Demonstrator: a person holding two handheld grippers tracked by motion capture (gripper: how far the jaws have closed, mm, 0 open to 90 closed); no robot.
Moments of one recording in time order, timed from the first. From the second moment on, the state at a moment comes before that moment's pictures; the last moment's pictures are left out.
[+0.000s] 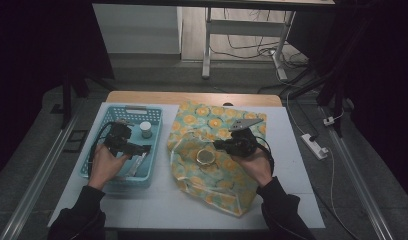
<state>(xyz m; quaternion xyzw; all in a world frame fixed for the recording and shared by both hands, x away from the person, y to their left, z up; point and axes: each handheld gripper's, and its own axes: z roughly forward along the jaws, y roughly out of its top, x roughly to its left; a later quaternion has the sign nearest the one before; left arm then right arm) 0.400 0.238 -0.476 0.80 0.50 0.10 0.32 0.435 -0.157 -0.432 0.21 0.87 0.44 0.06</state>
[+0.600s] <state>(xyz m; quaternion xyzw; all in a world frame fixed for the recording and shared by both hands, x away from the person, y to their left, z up) 0.418 0.227 -0.510 0.84 0.51 0.06 0.19 0.435 -0.158 -0.433 0.21 0.87 0.43 0.06</state>
